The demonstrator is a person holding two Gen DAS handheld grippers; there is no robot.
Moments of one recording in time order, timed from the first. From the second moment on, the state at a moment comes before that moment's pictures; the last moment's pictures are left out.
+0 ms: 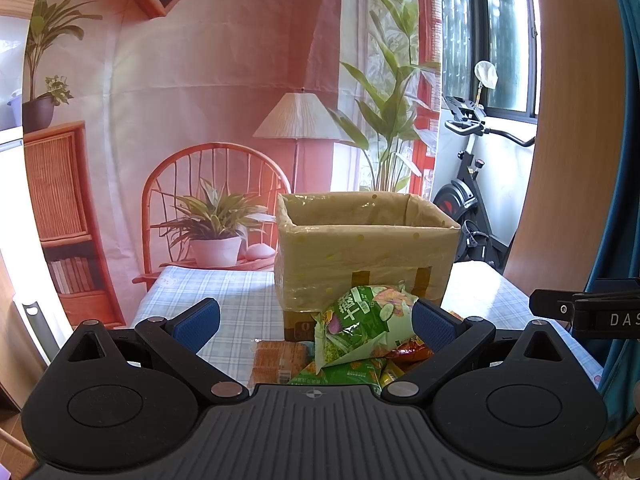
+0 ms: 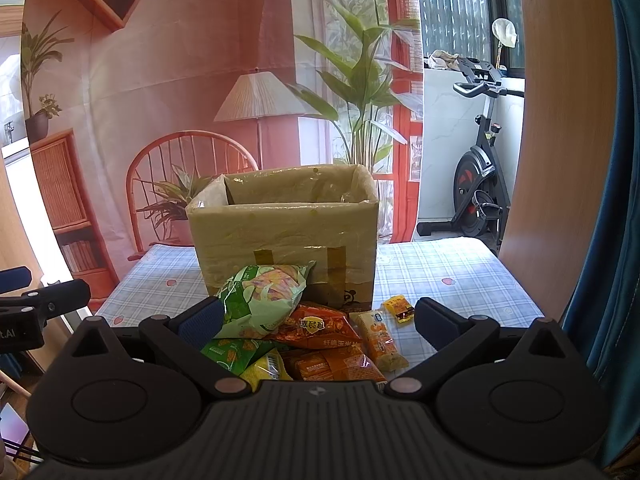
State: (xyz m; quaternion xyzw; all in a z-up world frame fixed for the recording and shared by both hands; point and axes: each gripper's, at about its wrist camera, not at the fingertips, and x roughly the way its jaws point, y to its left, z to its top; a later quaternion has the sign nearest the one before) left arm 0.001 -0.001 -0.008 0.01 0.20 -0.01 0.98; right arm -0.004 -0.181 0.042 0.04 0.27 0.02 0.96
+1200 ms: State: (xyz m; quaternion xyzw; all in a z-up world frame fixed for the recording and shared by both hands) left arm 0.027 0.008 -0.010 0.03 0.22 0.05 0.97; right arm 0.017 -0.188 0.049 0.04 0.23 0.04 0.97
